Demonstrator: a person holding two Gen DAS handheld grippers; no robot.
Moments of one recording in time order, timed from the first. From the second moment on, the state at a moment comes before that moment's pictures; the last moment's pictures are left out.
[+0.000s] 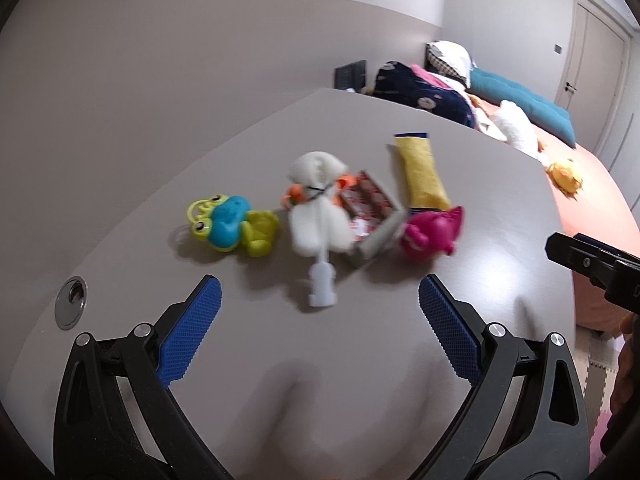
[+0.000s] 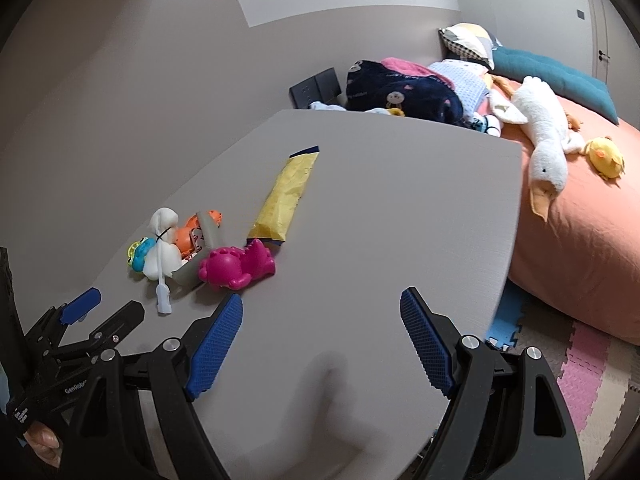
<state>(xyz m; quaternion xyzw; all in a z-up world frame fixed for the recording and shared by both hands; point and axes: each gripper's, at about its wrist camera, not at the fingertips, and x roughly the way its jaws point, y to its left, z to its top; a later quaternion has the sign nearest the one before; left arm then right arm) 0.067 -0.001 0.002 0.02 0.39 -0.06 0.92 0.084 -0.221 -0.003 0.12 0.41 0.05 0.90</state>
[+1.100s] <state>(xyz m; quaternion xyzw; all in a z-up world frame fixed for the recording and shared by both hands) 0.155 0.078 -0.035 -0.01 0.43 -0.01 0.90 0.213 -0.167 -0.026 0.08 0.45 0.05 0.89</state>
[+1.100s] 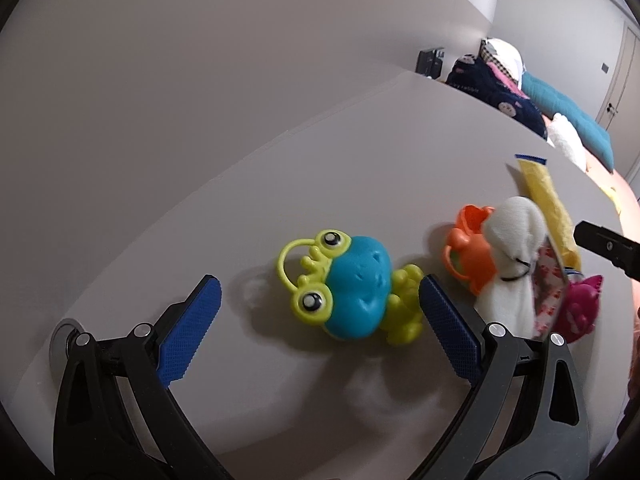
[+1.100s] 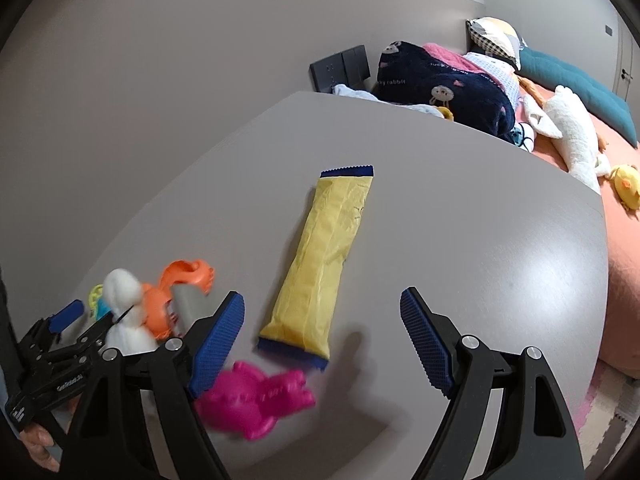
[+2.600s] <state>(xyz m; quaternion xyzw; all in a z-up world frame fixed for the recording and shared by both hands) 0.125 0.085 0.003 -0.06 0.37 -0.02 0.93 0.192 -0.183 -0.013 0.05 0.44 0.04 0.90</state>
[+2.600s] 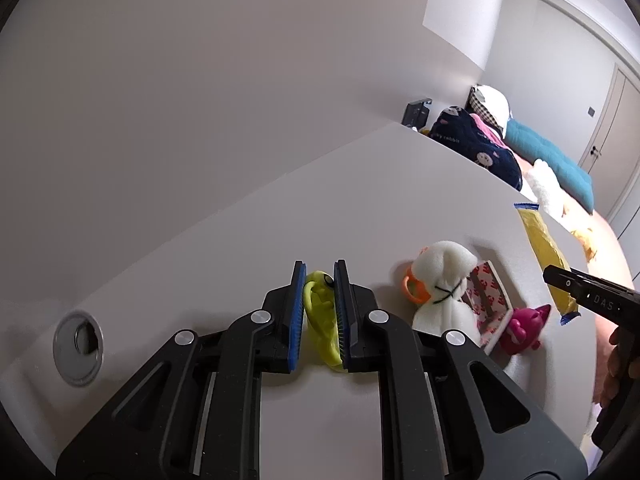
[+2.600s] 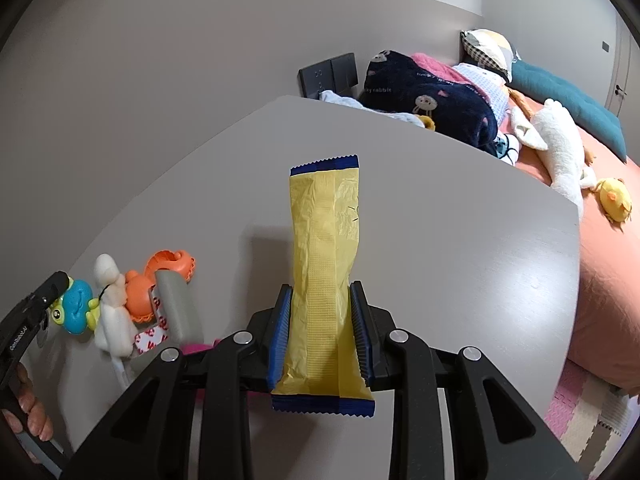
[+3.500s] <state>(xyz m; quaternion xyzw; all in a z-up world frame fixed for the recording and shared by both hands) 0.065 -0.015 0.056 0.01 0.32 -0.08 0.95 0.100 -0.238 0.037 0.08 0.39 0.02 0.92</state>
